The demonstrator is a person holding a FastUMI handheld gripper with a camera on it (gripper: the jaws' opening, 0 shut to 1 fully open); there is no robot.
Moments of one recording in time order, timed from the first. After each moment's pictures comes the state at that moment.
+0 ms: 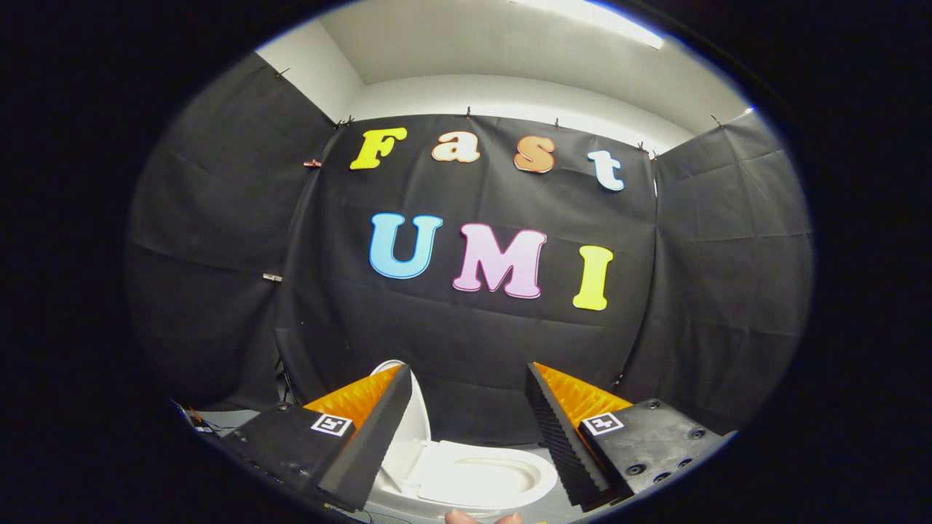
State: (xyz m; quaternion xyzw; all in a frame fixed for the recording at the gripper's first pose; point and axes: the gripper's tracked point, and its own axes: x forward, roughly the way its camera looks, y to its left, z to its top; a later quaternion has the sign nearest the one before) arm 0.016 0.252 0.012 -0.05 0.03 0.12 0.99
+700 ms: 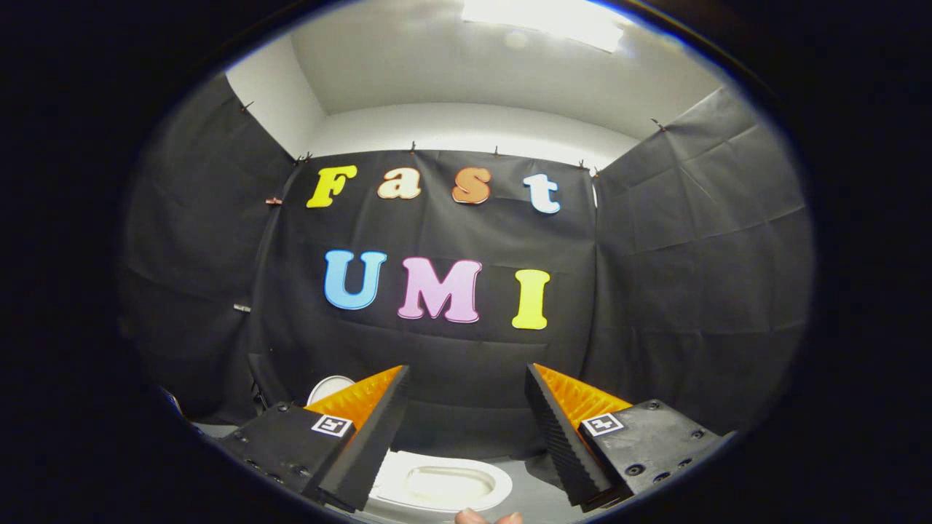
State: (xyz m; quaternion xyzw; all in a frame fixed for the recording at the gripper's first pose) arm -0.023 0.089 0.060 -0.02 -0.03 0.06 1.00
